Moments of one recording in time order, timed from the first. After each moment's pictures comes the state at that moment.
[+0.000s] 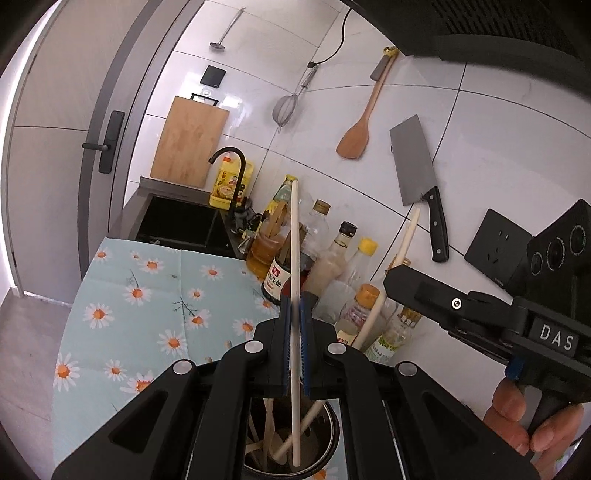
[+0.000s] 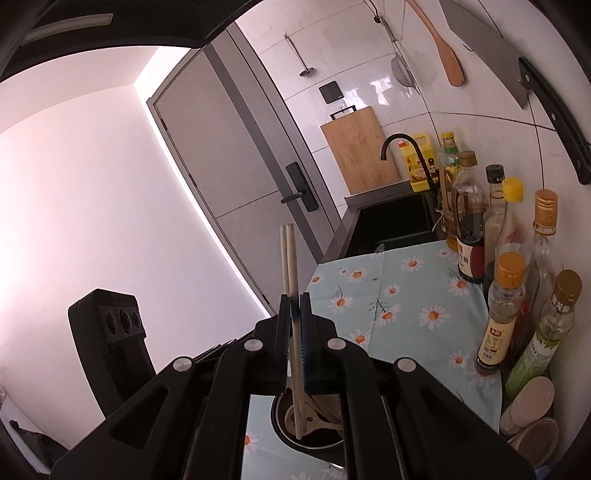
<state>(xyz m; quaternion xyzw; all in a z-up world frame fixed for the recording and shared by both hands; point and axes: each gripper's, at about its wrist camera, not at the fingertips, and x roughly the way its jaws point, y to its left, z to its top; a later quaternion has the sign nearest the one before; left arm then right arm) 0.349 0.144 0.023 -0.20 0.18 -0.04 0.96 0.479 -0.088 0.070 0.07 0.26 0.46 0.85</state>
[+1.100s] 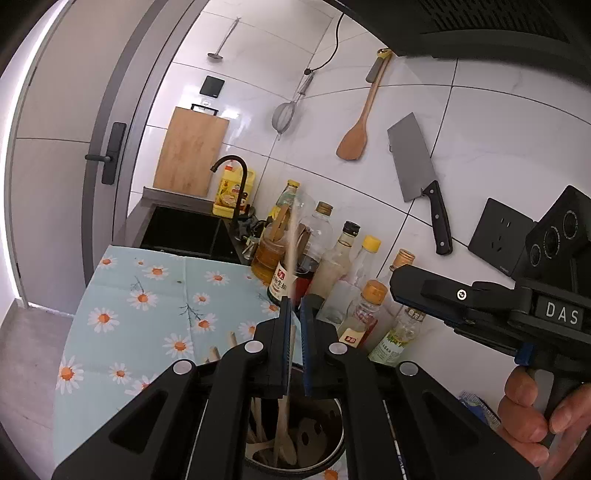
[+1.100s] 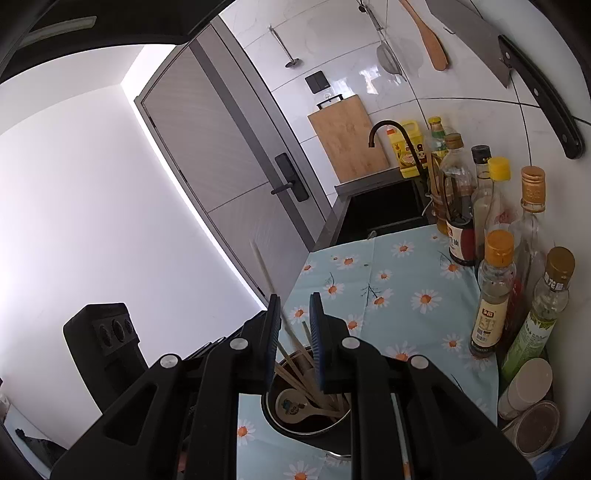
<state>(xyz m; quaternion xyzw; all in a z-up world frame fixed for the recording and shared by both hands) 0.342 0.138 0.009 -0.18 0.16 -0.03 0.97 0.482 -0.097 0.062 0.08 0.28 0.45 0.85</state>
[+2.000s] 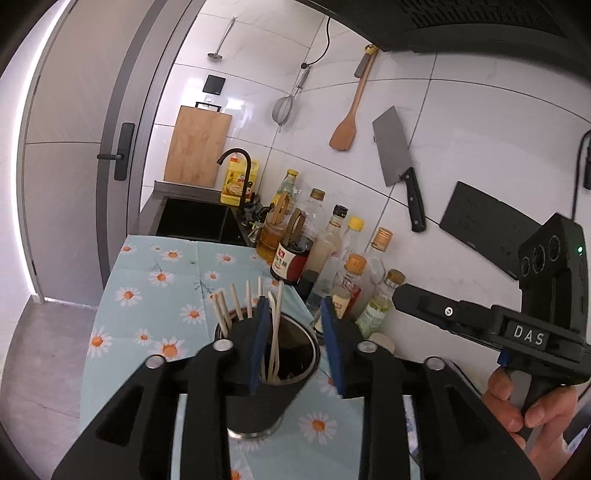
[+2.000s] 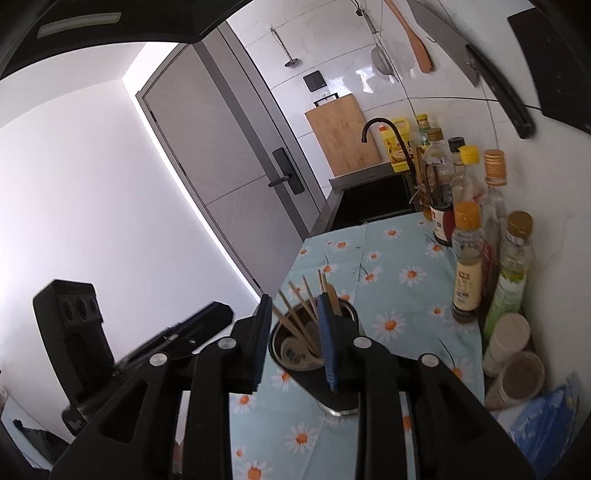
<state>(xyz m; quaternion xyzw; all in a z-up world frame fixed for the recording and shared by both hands) 0.263 0.114 0.034 -0.16 0.20 -0.02 0.97 0.425 -0.141 0.054 0.07 0.28 0.44 0.85</state>
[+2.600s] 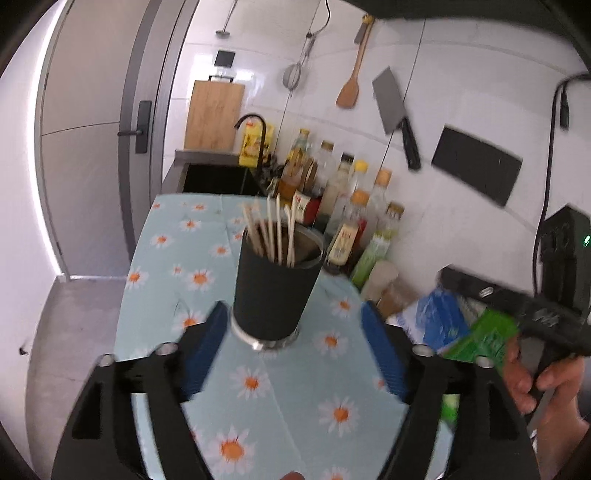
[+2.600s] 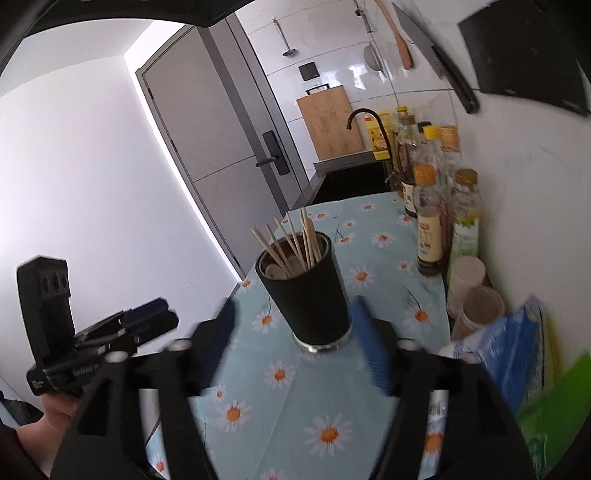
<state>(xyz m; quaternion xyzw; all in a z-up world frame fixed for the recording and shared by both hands) 0.178 0.089 0.008 -0.13 0.28 0.01 0.95 0.351 -0.197 0.019 0.02 0.29 0.41 0.87</state>
